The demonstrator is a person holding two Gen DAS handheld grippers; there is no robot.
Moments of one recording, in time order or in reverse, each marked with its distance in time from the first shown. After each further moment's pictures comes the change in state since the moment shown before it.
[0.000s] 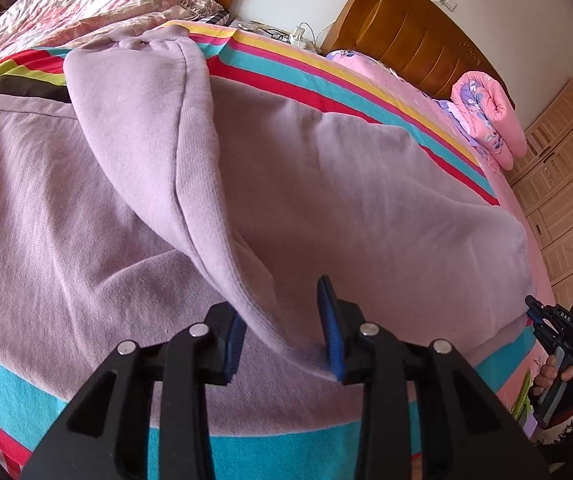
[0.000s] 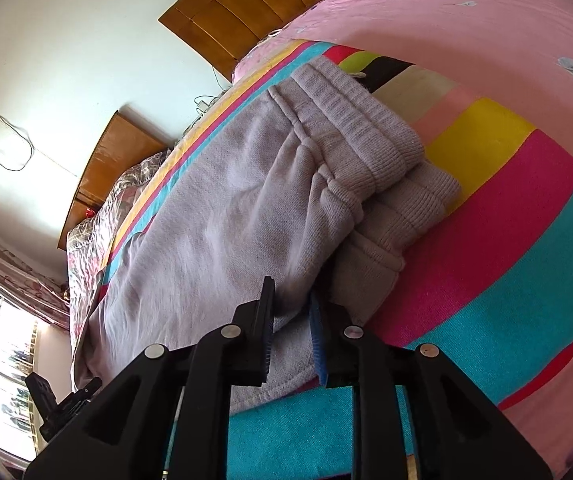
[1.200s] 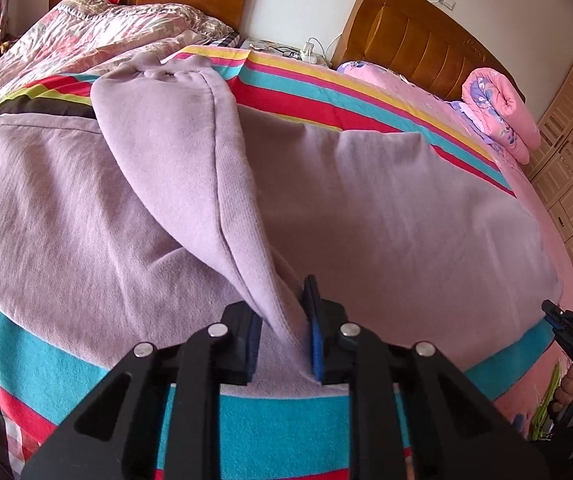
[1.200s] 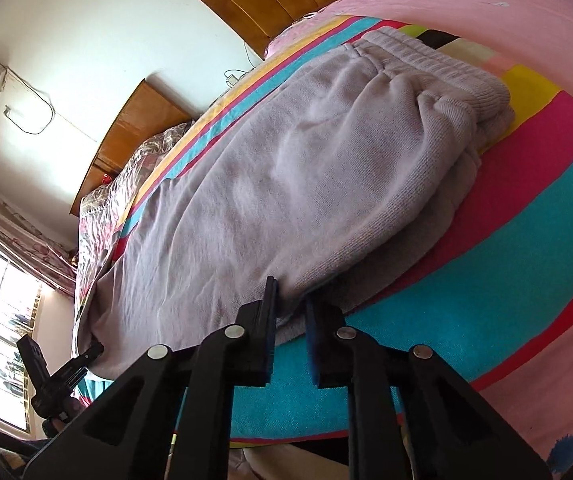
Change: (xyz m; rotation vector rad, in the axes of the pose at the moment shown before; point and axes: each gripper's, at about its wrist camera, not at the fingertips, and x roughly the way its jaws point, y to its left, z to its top) left arm -0.034 0.005 -0.021 0.052 -0.079 0.081; right arm 0.000 0.040 -0.051 -0.094 0.051 0.048
